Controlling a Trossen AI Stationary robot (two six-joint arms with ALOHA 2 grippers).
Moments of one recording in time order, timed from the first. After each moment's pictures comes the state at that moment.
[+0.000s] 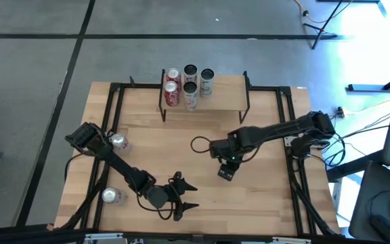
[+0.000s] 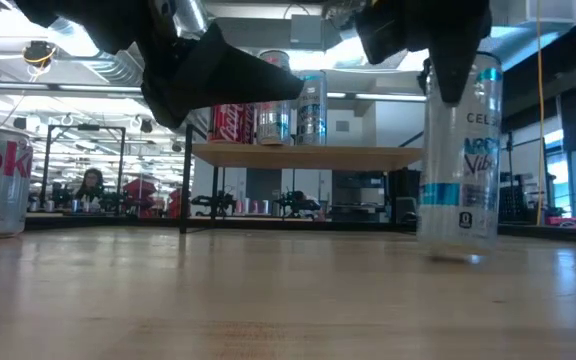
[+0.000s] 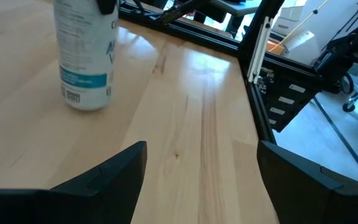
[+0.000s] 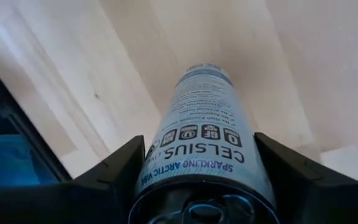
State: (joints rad) left arm -0.62 1.88 0.93 0.55 -0.57 -0.57; right arm 0.19 1.73 1.45 -1.12 -0.23 0.66
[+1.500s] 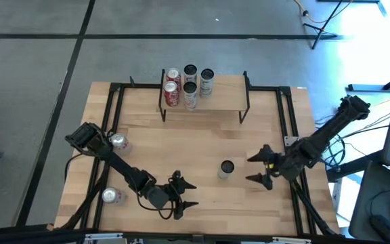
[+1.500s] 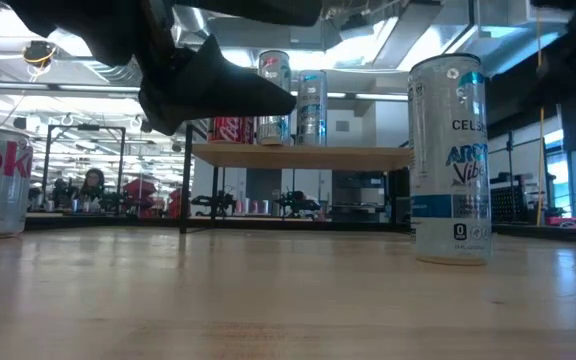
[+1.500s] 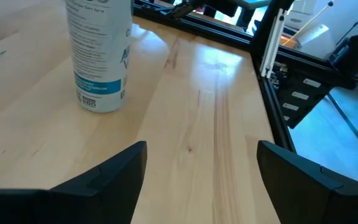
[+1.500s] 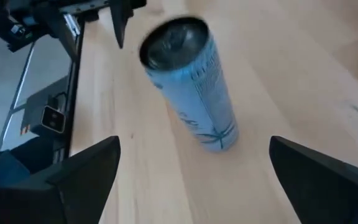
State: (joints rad) left arm -0.61 1.88 0.93 0.51 -0.59 -0.58; right arm 0.73 0.89 0.56 -0.37 0.49 0.88
